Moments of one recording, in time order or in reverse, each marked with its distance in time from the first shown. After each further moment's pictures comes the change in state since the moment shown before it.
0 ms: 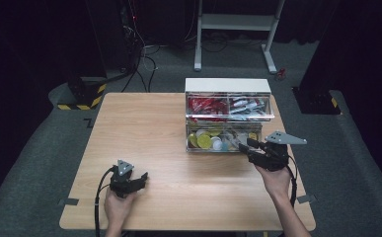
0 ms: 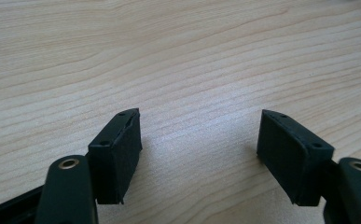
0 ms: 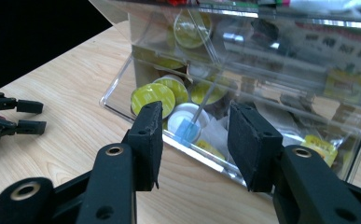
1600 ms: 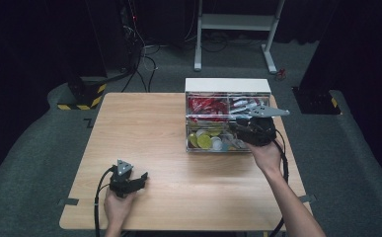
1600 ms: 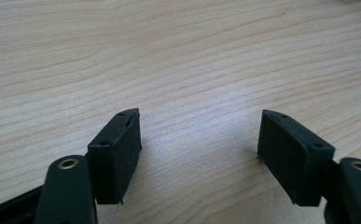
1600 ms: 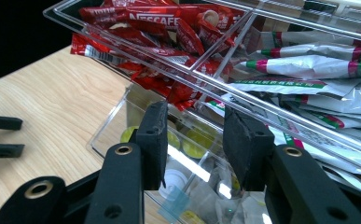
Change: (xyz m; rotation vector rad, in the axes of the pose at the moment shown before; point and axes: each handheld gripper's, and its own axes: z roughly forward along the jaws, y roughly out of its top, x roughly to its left) left arm 0.002 0.000 0.000 -0.005 -0.014 -0.013; right arm 0.011 0.068 0.030 0.041 -0.045 -0.120
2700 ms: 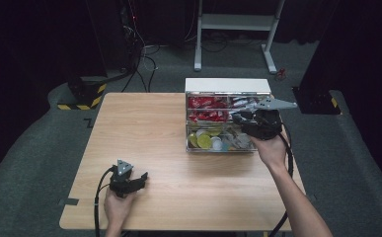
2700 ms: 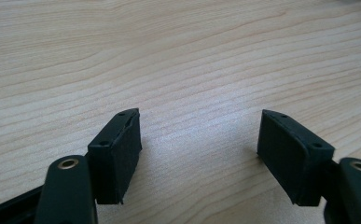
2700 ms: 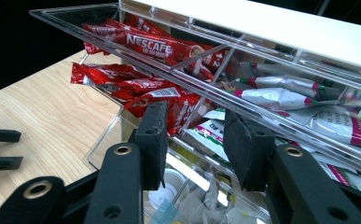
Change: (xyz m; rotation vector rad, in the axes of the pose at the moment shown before) left arm 0.000 0.000 0.000 0.002 0.001 0.002; right arm -0.007 0.020 -0.014 -0.025 -0.013 0.006
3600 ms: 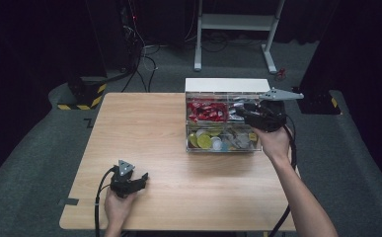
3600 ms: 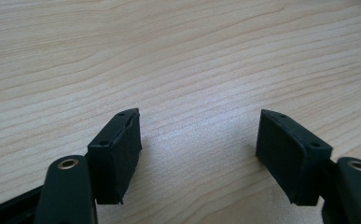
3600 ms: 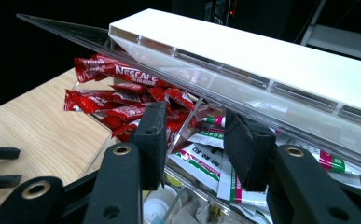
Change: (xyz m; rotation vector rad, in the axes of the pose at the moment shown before) left arm -0.003 0.000 0.000 0.007 0.010 0.023; right arm -0.013 0.018 -0.004 -0.028 -0.002 0.019
